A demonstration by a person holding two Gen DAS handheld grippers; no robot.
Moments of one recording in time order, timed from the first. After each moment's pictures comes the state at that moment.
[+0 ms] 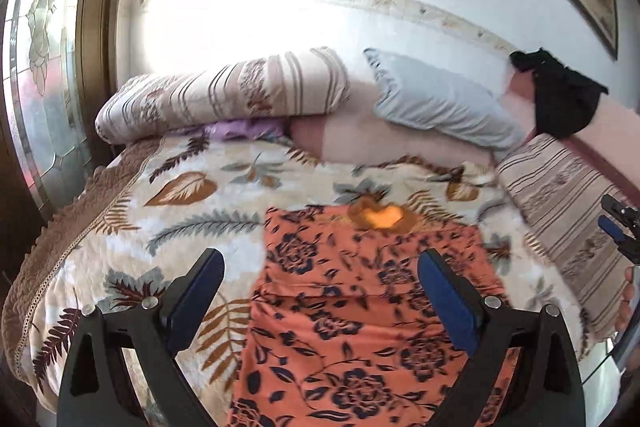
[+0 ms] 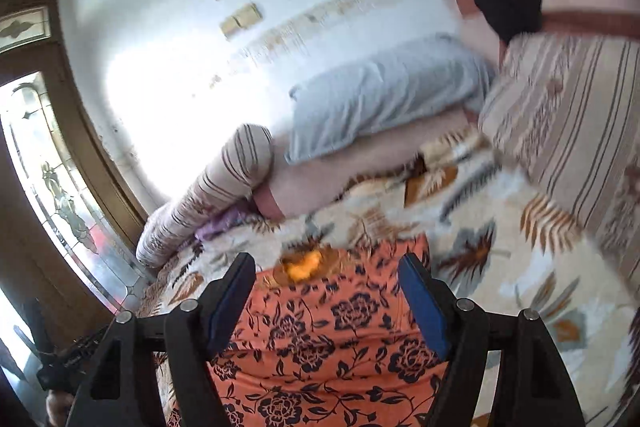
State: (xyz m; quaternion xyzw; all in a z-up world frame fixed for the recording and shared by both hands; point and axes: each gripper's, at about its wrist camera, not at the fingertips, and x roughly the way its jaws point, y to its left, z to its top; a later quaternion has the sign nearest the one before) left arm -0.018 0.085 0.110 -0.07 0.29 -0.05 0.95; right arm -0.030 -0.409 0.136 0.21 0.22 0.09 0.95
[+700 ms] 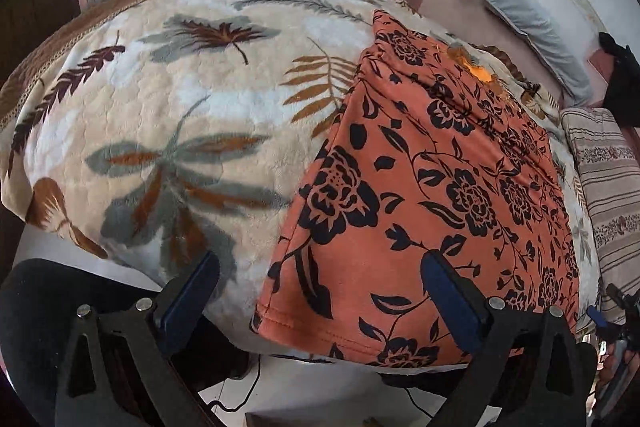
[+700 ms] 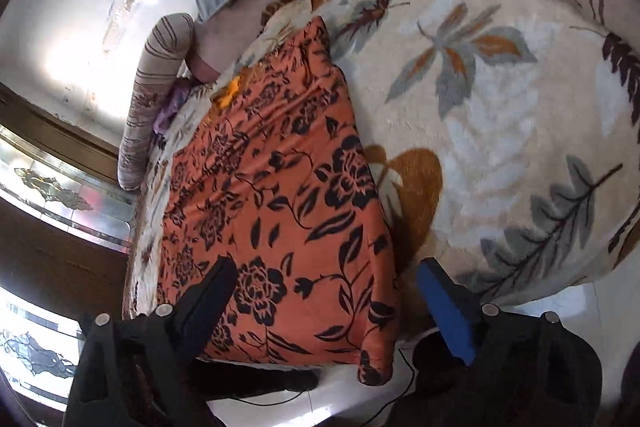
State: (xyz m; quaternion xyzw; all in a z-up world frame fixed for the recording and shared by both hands) left arm -0.102 0.152 -0.084 -0.19 0.50 0.05 0.85; right arm -0.086 -0.439 -0.083 0.32 0.50 0.10 0.80
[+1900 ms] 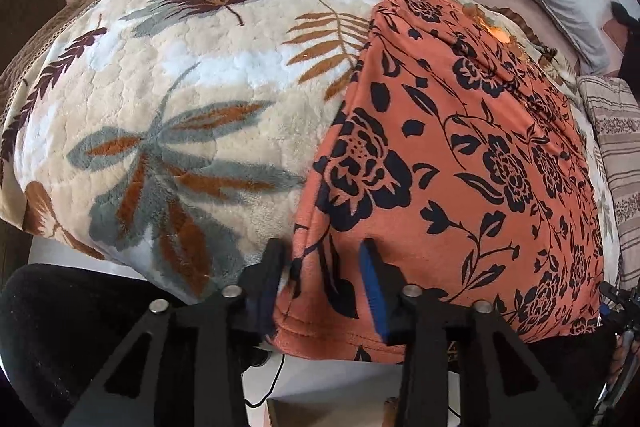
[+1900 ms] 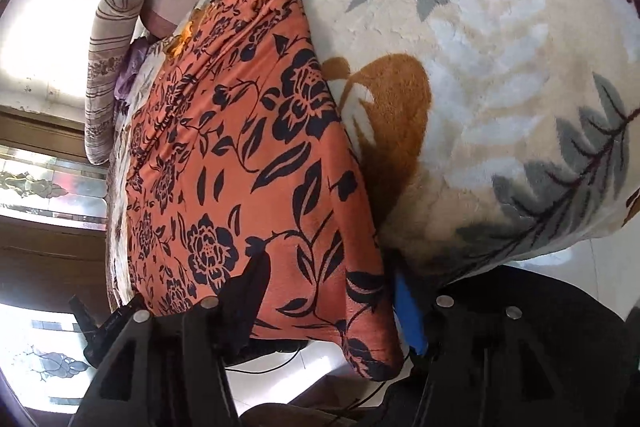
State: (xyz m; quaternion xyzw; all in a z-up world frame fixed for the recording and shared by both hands) left arm -0.079 0.144 -0.111 -0.14 0.55 0.04 0.82; right arm -0.084 -0.433 -0.119 0.31 0.58 0.08 0.75
